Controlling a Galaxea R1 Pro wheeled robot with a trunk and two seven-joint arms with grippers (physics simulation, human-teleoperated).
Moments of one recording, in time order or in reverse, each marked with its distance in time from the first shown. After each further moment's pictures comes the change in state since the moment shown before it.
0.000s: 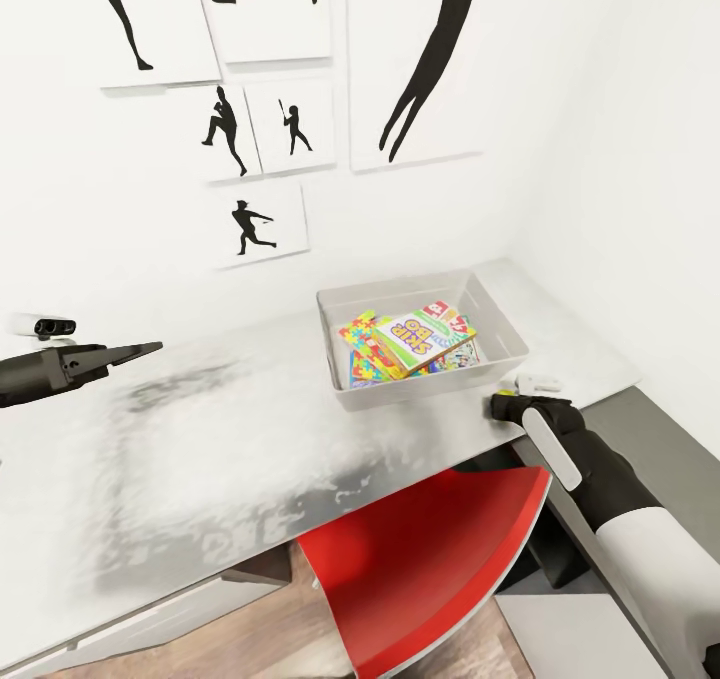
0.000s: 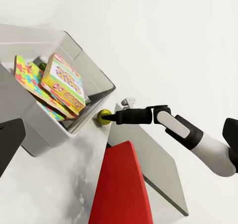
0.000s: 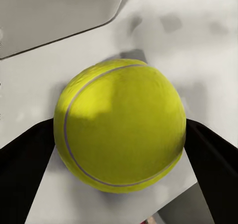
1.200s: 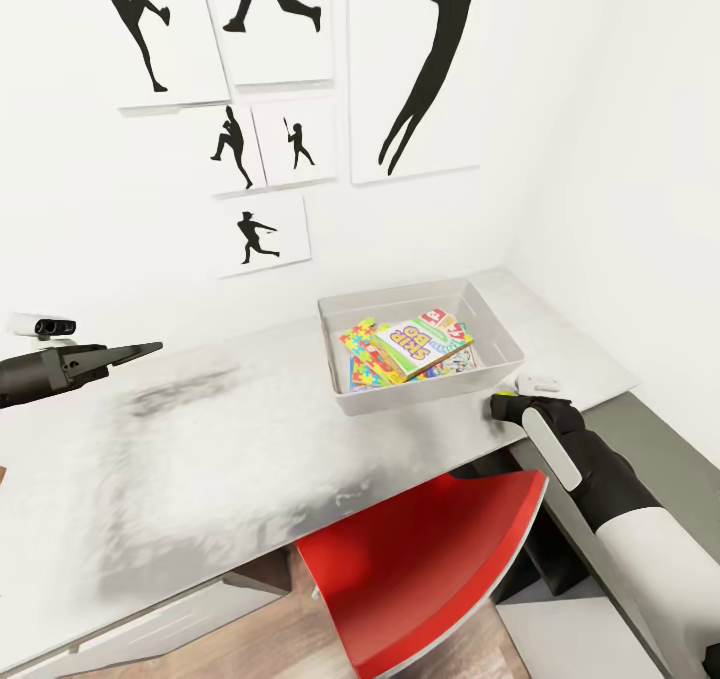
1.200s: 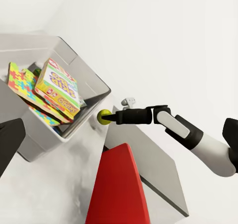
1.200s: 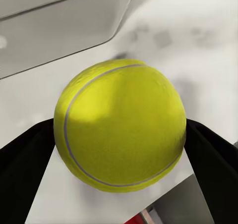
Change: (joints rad) left arm 0.000 0.000 0.000 0.000 0.000 0.000 0.000; right arm 0.000 0.001 -0.001 0.000 -0.001 0.000 0.000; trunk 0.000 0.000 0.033
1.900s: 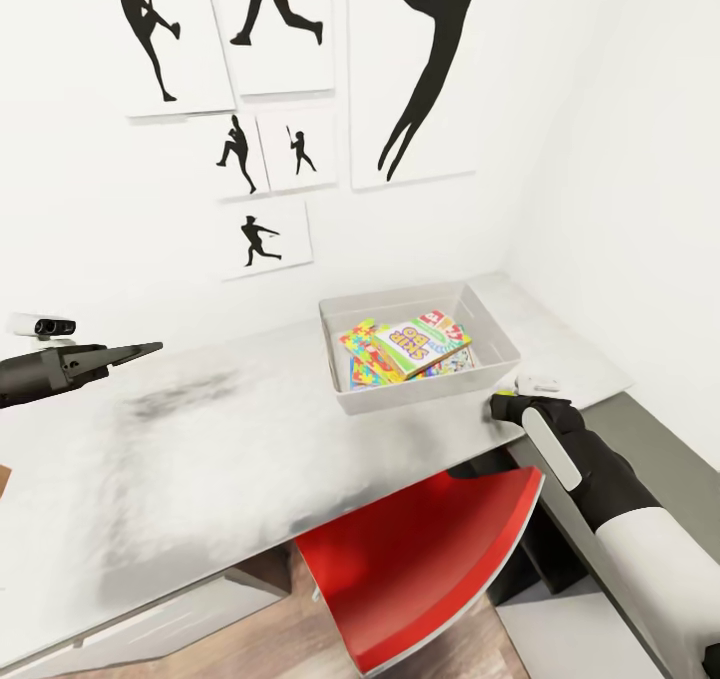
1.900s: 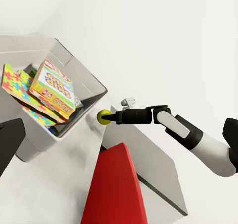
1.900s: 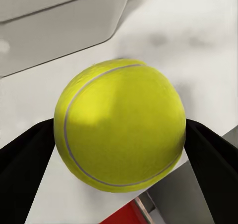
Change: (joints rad) left arm 0.000 0.000 0.000 0.000 0.000 0.000 0.000; right arm 0.000 0.001 -0.001 0.000 0.000 0.000 0.000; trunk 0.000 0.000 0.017
